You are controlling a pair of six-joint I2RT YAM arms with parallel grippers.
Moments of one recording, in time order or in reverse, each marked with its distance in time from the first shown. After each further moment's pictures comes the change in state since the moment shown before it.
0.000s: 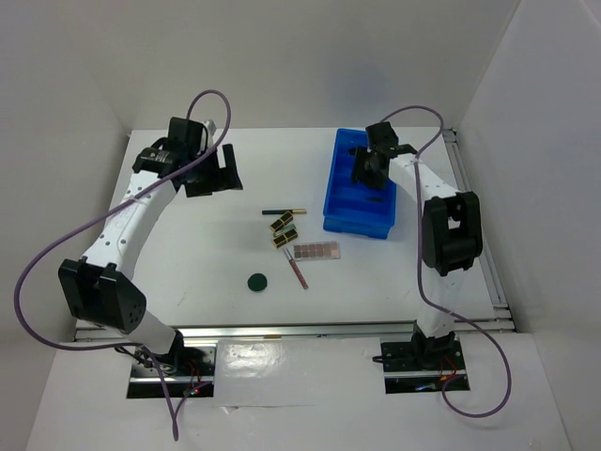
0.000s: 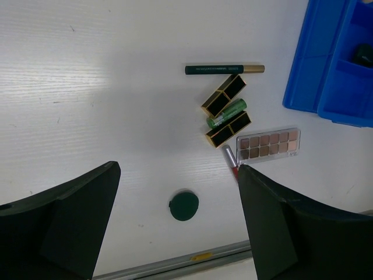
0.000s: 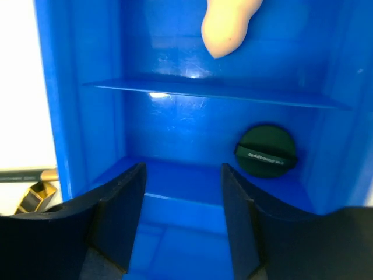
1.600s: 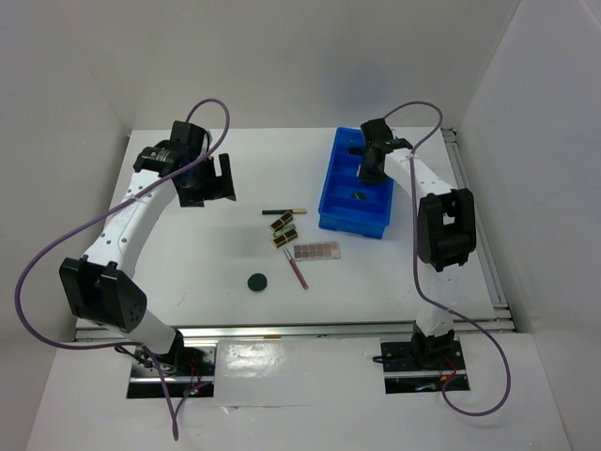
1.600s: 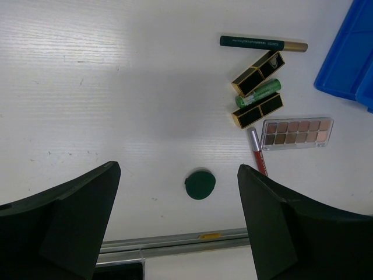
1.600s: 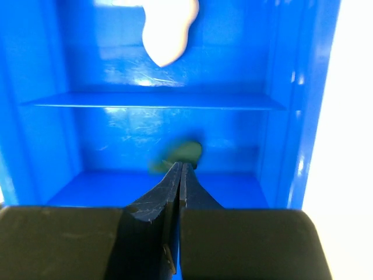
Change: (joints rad) left arm 0.000 0.013 0.025 -0.143 -0.079 -0.025; right arm 0.019 0.085 0.109 -0.117 0.174 0.031
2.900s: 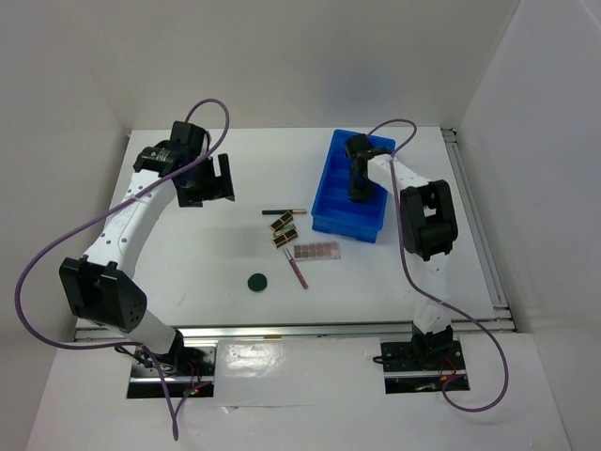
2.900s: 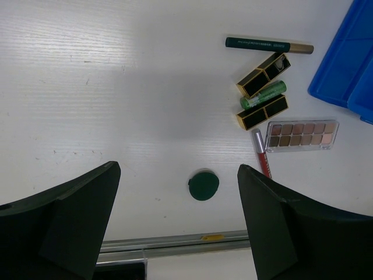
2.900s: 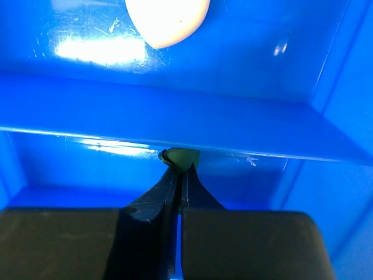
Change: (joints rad) left arm 0.000 0.000 0.000 -0.004 -0.019 0.001; right arm 0.049 0.153 0.031 -0.057 -0.030 -0.024
